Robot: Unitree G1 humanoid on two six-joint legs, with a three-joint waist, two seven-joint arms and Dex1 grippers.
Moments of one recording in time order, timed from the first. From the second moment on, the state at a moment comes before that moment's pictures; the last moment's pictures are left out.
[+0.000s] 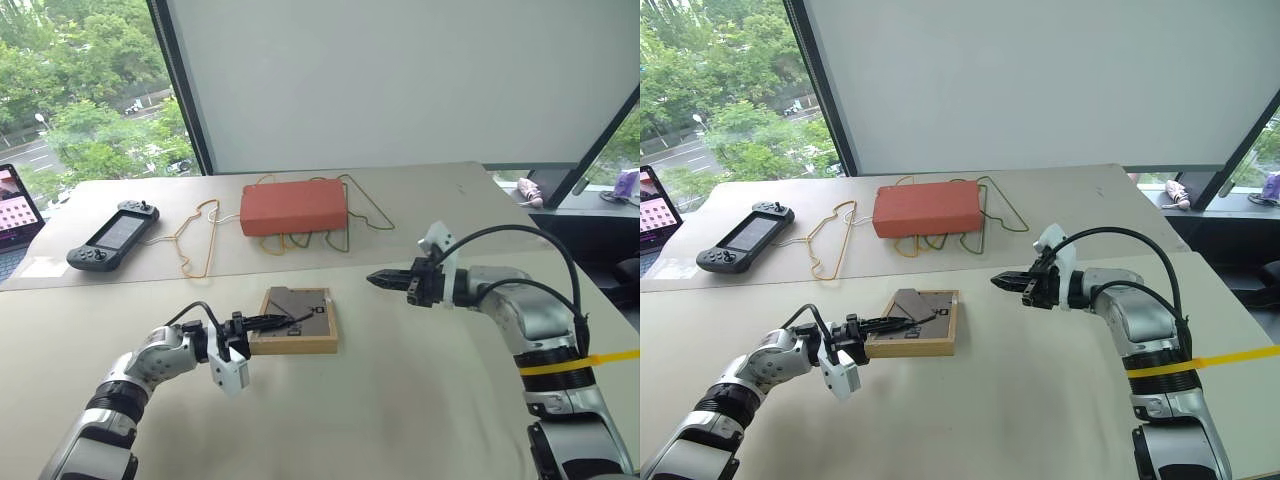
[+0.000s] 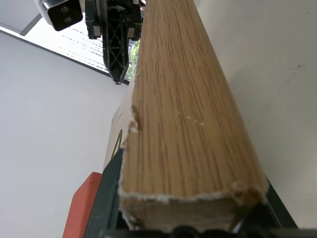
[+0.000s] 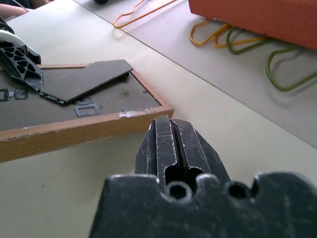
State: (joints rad) left arm -0.52 0.64 -0.19 0.73 0.39 -1.42 -0.50; right arm -0.65 -0.55 0.03 0.09 0.38 0.68 1.02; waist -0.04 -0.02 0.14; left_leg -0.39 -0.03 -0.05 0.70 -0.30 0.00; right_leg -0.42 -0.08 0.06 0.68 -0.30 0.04
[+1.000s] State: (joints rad) left arm -0.51 0.65 -0.02 0.56 1.03 -1.59 -0.09; right arm -0.81 -0.38 0.30 0.18 0.34 0.88 0.92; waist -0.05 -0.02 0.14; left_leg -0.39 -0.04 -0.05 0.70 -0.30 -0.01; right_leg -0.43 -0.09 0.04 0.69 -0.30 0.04
